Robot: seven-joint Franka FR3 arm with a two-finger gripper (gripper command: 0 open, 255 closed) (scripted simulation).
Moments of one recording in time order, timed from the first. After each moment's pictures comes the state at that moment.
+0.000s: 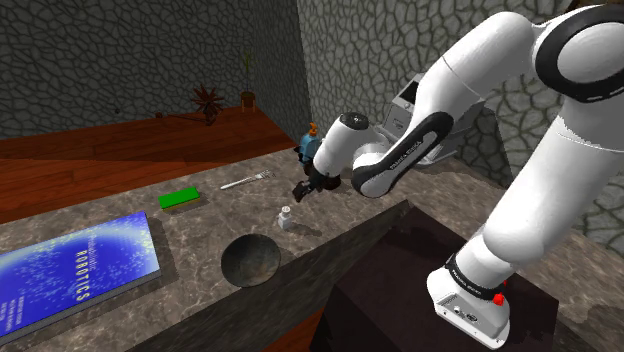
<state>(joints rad) -0.11 0.12 0.33 -2.57 -0.51 2.96 0.79</state>
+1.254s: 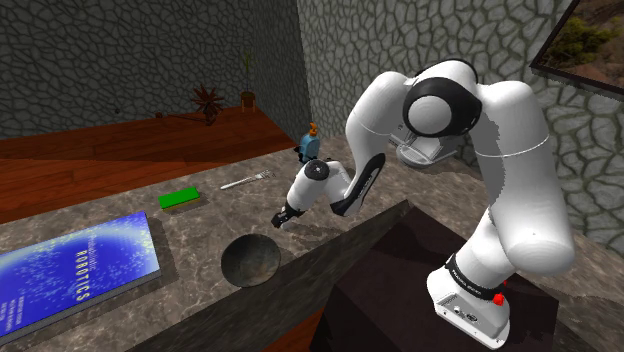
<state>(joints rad) 0.35 0.70 -0.15 -2.15 -1.10 3.14 1.42</state>
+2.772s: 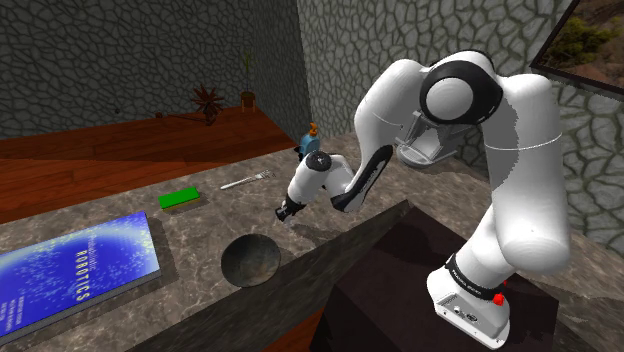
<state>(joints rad) 0.26 0.61 -0.06 -2.20 -1.05 3.08 1.33</state>
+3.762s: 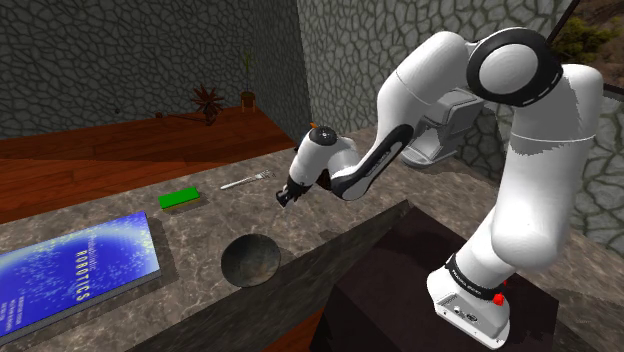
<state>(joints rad) 0.07 0.39 0.17 -2.31 -0.83 2.94 1.09</state>
